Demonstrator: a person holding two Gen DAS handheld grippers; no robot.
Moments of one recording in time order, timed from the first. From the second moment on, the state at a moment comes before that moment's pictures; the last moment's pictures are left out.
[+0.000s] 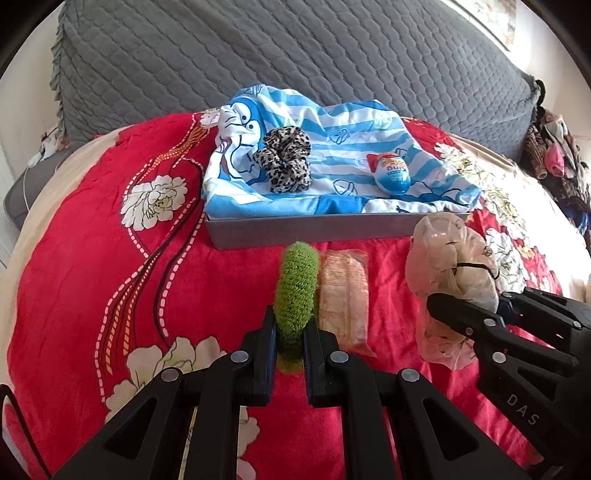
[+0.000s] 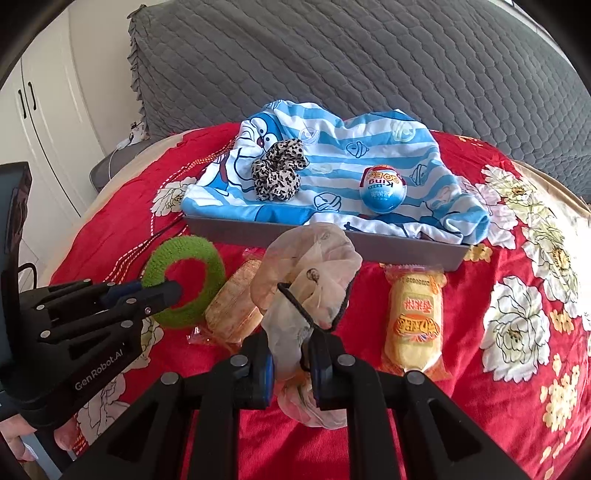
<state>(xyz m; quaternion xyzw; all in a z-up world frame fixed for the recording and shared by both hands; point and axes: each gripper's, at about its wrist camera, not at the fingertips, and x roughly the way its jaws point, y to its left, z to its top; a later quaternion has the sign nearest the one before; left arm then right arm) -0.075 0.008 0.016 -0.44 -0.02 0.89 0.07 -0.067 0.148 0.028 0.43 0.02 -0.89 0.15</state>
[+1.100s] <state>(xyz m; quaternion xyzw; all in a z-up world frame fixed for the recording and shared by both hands) -0.024 0.033 0.061 -0.42 -0.01 0.90 0.07 -0.018 0.162 0.068 0.41 0.02 -0.90 0.16</state>
